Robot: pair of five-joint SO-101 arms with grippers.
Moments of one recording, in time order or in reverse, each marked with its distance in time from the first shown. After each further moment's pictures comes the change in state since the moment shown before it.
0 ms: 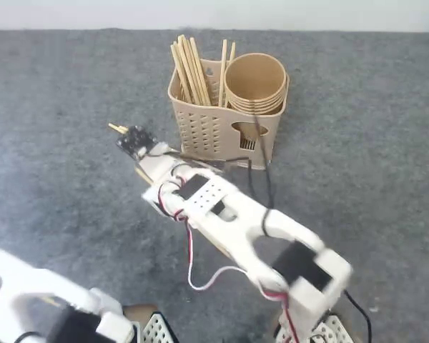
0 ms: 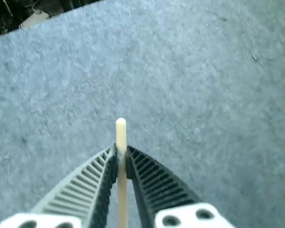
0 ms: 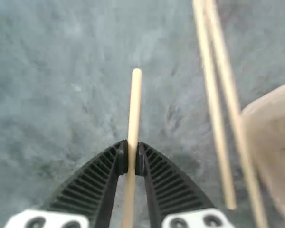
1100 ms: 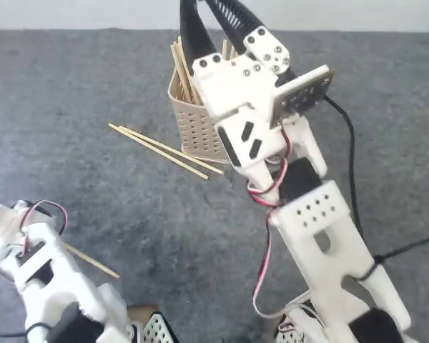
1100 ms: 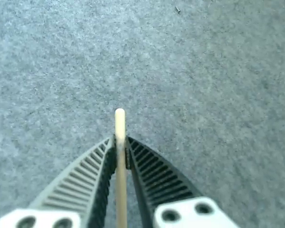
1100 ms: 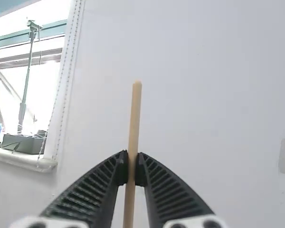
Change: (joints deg) left arm 16.7 -1.1 34.0 -40.6 18.5; right arm 17.1 -33.1 -3.4 -45.8 0.0
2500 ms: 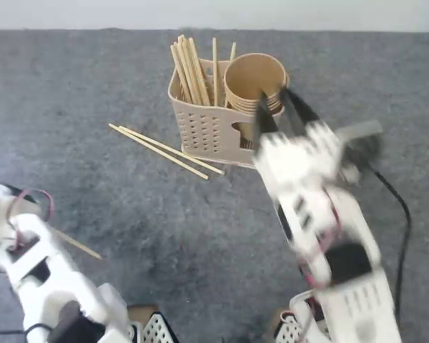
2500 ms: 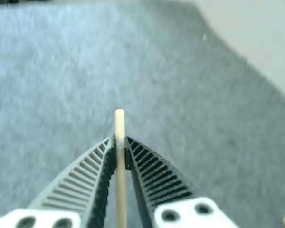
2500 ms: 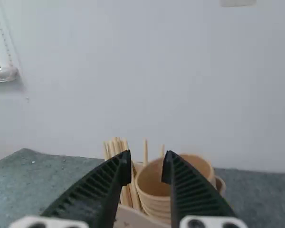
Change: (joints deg) left arm 0.3 -0.7 -3.3 -9.6 0.4; right arm 11.8 -46.0 38.2 38.9 -15.4
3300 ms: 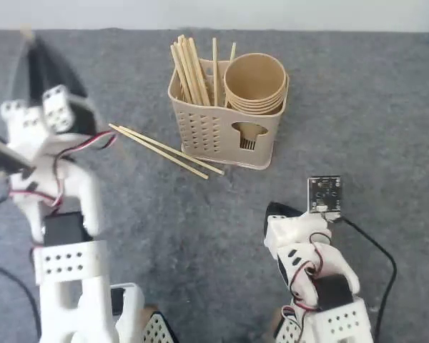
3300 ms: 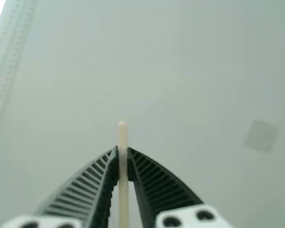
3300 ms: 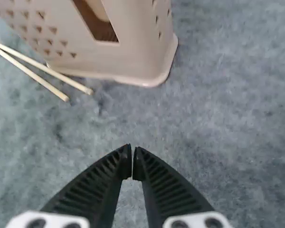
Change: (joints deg) left arm 39.1 -27.3 -23.8 5.5 0.0; right arm 2.2 -29.3 39.1 29.4 -4.7
